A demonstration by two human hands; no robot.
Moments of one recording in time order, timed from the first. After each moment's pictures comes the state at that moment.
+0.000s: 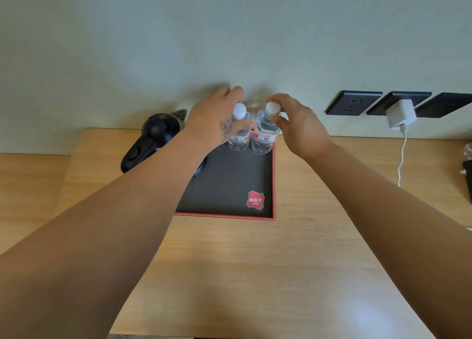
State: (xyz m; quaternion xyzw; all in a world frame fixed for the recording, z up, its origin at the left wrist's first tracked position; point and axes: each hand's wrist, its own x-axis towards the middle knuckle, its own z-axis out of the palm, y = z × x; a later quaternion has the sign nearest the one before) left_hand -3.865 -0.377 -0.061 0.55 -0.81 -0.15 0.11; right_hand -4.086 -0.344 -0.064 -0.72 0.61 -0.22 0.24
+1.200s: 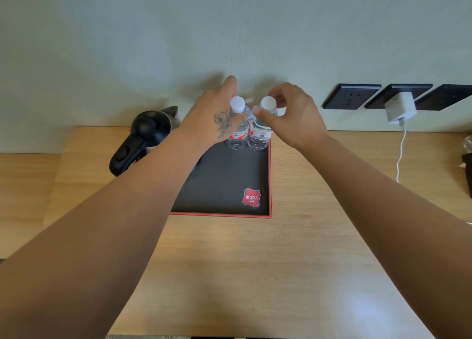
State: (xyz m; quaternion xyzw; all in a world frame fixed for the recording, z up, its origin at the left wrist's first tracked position) left_hand -3.879 -0.373 -0.055 0.57 -0.77 -0.24 0.17; right_hand -4.082 -0.351 -0.061 -0.66 0.66 -0.27 0.26
